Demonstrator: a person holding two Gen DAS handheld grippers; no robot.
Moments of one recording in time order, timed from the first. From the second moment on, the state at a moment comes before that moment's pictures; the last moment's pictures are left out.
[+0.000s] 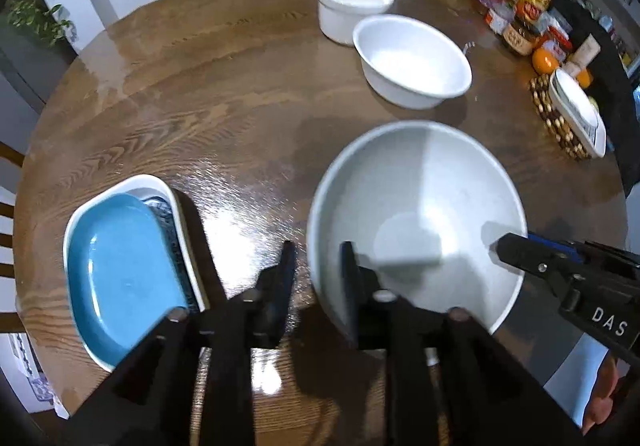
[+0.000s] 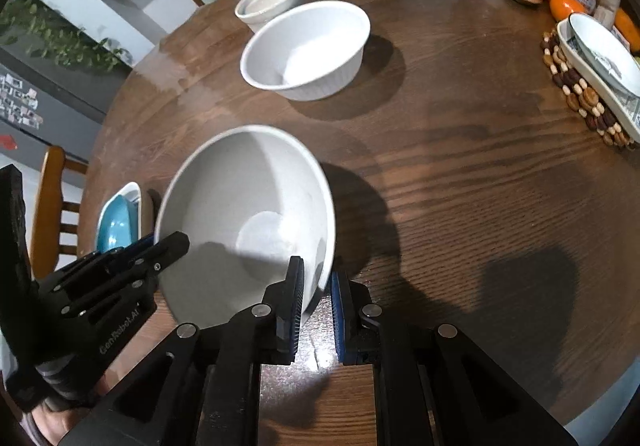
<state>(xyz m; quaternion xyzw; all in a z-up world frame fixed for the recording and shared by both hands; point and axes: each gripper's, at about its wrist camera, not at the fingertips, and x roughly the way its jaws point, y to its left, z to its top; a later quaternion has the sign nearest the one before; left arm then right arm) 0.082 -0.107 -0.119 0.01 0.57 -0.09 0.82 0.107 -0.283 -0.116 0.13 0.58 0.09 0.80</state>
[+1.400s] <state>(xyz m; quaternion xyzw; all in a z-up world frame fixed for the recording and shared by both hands) 0.177 -0.167 -0.068 0.03 0.50 -0.02 0.87 0.205 -0.327 -0.060 0.10 0.53 0.10 0.83</state>
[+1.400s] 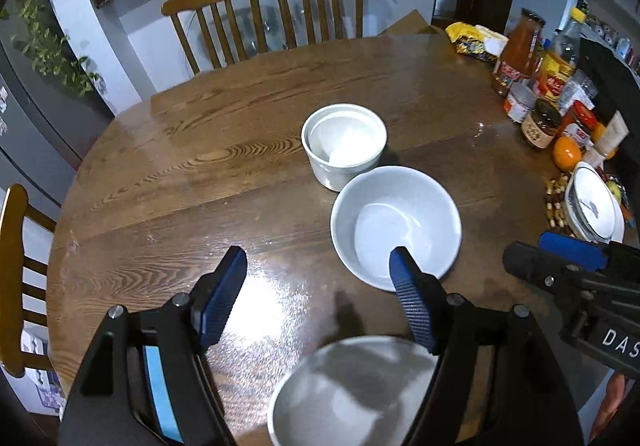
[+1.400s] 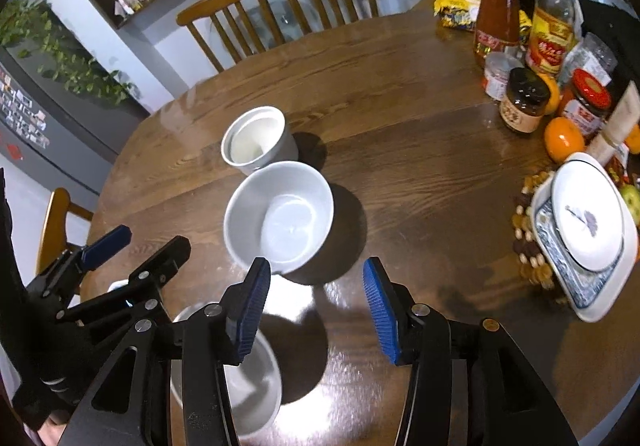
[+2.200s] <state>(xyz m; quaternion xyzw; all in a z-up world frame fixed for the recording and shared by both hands) 0.220 -0.169 -0.121 -0.02 0.56 -0.05 0.83 0.260 -0.317 -0.114 0.10 0.58 0.10 0.80</state>
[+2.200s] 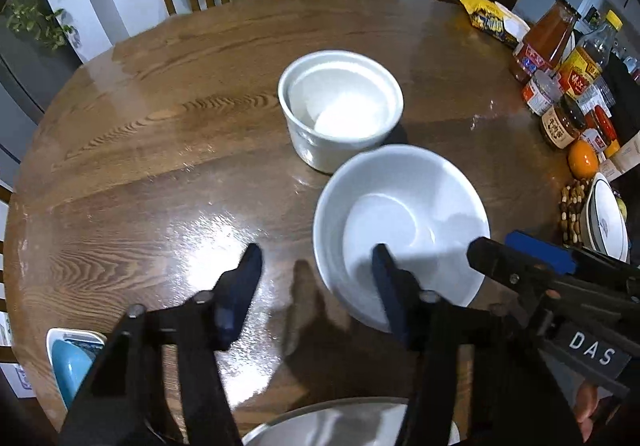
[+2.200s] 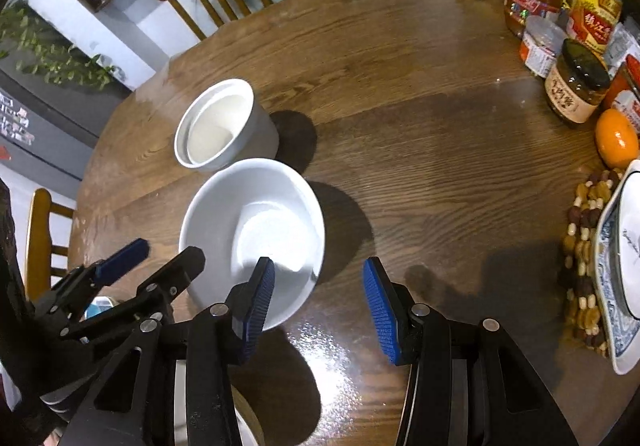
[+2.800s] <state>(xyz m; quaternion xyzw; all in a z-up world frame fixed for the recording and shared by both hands) 0.222 -0.176 -0.133 -0.02 0.58 -0.07 0.81 0.259 -0.311 -0.122 0.09 0.58 0.11 0.80</state>
